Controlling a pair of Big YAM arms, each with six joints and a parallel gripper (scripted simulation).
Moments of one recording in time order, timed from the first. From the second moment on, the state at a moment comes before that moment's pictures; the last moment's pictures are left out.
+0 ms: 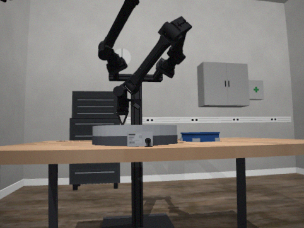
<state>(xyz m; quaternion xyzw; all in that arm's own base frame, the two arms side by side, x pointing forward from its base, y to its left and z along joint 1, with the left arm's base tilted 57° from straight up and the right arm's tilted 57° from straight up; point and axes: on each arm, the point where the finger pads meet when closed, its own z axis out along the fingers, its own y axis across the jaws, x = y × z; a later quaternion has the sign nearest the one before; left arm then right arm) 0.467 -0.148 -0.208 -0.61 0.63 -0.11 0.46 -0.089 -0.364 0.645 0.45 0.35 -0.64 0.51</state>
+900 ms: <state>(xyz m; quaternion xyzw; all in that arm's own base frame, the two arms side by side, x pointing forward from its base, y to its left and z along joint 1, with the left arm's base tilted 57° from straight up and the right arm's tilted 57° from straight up) 0.468 -0.148 -0.208 -0.61 0.63 -0.11 0.47 -0.089 -0.364 0.645 0.45 0.35 -0.64 0.51</state>
